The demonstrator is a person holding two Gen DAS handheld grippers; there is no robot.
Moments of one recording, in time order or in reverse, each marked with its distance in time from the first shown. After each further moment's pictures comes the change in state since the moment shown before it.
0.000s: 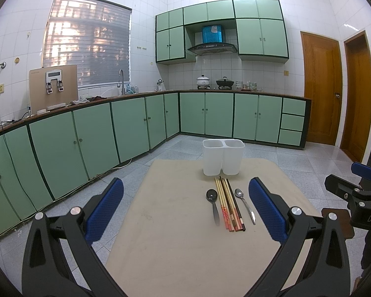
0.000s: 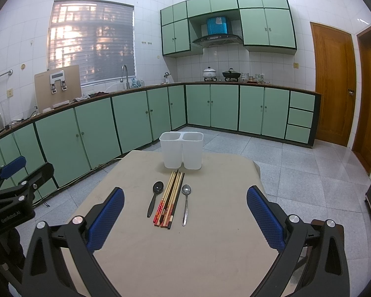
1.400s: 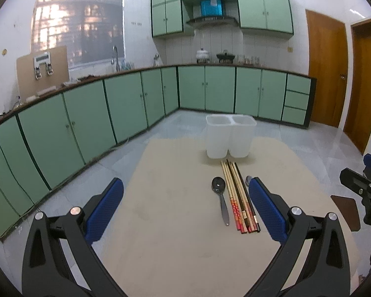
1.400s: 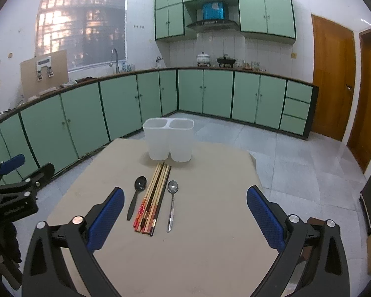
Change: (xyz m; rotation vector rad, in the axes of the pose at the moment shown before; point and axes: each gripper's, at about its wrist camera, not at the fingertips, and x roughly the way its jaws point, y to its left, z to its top) left arm 0.108 0.007 -0.007 0.022 0.182 -0.004; right arm 0.083 -0.015 -0.008 -0.008 0.102 -0.053
